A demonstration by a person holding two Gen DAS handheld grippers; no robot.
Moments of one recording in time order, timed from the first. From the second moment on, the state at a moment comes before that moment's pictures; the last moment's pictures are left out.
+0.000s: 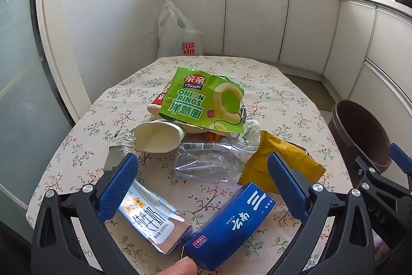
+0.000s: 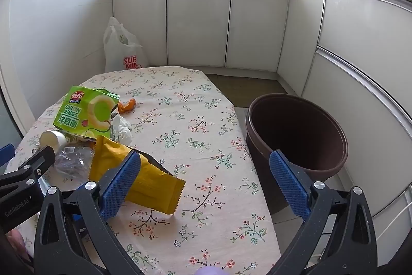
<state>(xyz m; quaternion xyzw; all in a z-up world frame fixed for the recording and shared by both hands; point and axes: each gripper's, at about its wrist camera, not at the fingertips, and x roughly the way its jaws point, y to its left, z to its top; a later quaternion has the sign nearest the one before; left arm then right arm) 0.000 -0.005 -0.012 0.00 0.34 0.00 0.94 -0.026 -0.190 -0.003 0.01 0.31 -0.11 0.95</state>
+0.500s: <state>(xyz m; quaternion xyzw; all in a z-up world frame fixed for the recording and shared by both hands) 0.001 -0.004 -0.012 0.00 0.34 0.00 0.94 -0.030 -0.194 -0.001 0.01 0.31 -0.11 0.95</state>
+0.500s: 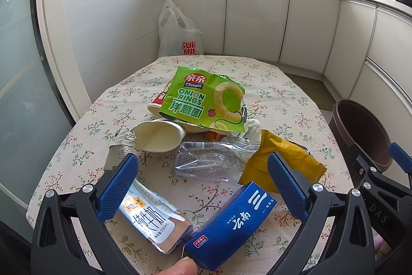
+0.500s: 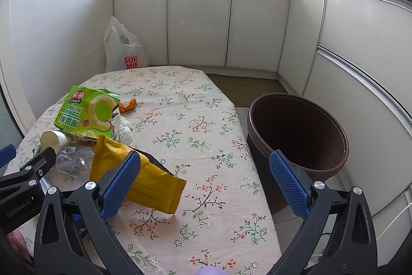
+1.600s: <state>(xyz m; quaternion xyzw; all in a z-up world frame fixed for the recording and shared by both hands) 0.005 0.001 -0.015 0.00 0.35 0.00 0.94 -0.024 -0.189 -0.007 0.00 0.31 -0.11 0.94</state>
